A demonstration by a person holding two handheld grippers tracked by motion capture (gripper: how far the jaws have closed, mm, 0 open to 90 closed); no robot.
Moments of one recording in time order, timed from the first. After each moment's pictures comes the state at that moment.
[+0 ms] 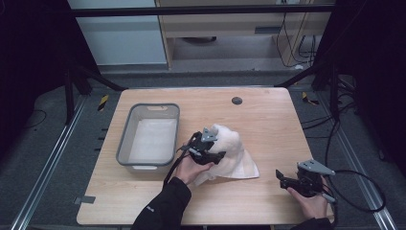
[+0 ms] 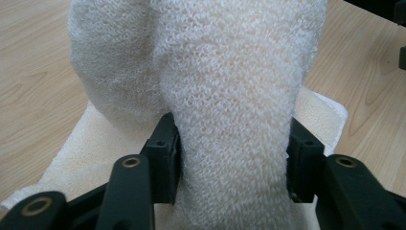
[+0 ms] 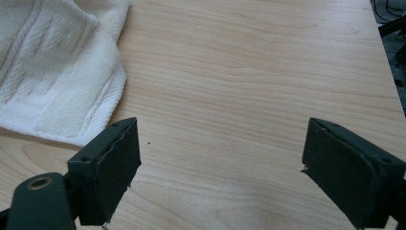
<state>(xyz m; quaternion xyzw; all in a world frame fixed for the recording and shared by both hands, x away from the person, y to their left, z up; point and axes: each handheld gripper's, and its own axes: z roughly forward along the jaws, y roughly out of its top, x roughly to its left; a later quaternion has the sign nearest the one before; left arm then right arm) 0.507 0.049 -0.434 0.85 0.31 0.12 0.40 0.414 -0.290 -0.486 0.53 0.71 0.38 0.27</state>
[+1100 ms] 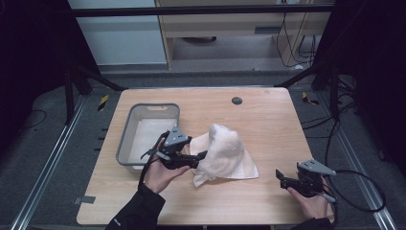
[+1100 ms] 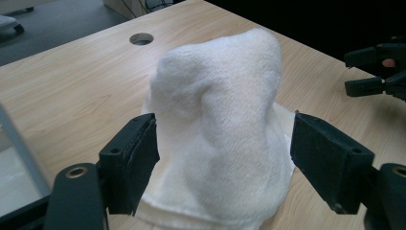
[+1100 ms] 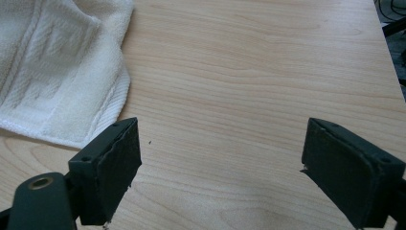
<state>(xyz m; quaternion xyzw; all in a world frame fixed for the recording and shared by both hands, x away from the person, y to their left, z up) 0.465 0.128 -0.380 0.81 0.32 0.16 0.47 0.413 -0.290 -0.485 0.53 0.70 0.39 0.26</state>
